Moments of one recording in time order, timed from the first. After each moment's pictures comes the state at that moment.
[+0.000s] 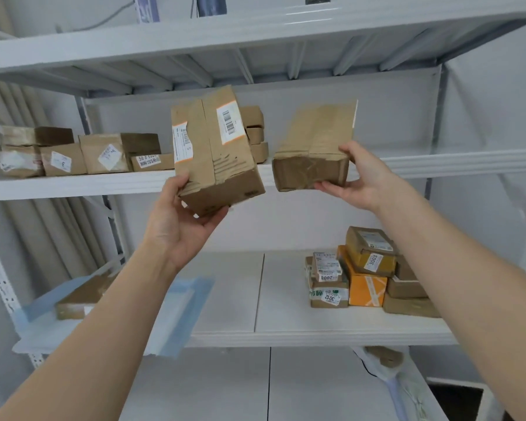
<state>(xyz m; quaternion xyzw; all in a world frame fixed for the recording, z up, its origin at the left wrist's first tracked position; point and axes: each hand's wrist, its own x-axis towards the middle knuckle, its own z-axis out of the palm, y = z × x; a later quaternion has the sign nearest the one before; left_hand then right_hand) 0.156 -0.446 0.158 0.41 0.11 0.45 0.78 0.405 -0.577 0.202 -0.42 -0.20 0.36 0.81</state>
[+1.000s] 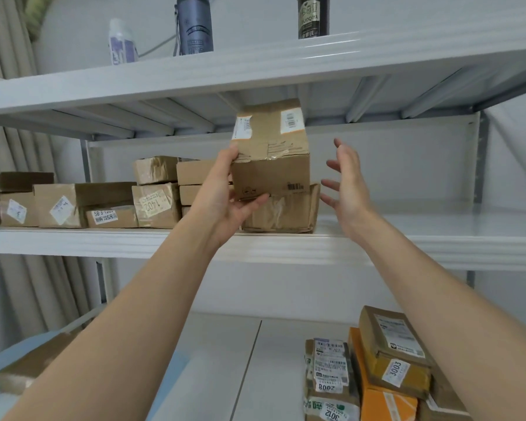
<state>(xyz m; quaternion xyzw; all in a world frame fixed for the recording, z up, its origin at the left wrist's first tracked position) 0.349 -0.414 0.267 0.50 0.13 0.49 0.70 0.528 -0.472 0.256 -0.49 -0.44 0.09 0.75</state>
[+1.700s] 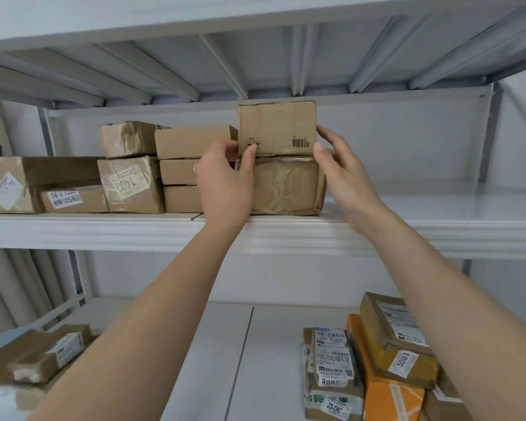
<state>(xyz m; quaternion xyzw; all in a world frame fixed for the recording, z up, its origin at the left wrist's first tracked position) 0.405 -0.326 0.234 0.66 0.24 0.69 0.21 0.540 -0.429 0.235 -0.52 -0.52 0.00 0.68</state>
